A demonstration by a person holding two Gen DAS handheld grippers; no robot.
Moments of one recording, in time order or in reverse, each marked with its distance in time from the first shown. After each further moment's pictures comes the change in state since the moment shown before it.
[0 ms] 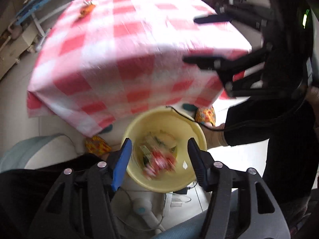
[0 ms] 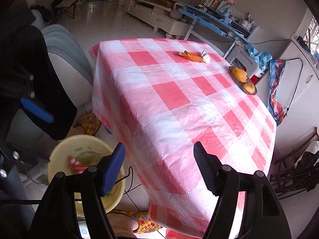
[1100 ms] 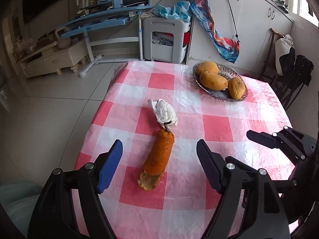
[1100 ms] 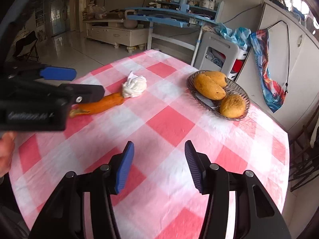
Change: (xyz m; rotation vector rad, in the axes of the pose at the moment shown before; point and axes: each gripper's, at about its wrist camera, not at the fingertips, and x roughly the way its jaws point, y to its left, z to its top) left arm 0.070 0.155 0.292 -0.297 -0.349 0.261; right arm 0.142 -0.182 0.106 0.329 -0.057 -0.010
